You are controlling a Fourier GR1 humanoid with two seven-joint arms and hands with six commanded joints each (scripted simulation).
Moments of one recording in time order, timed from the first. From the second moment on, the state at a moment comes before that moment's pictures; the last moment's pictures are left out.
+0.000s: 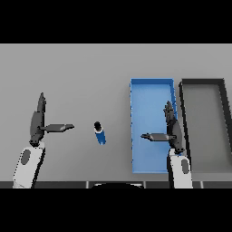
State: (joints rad) left arm -0.11 0.43 -0.16 -1.48 0.24 0.26 0.01; right arm 0.00 0.00 0.00 -1.57 0.00 0.00 0.00
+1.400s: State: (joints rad) left arm -0.03 0.64 -0.49 -1.72 0.15 -0.24 0.01; right arm 0.05 -0.14 0.12 -1.68 0.20 0.05 -0.04
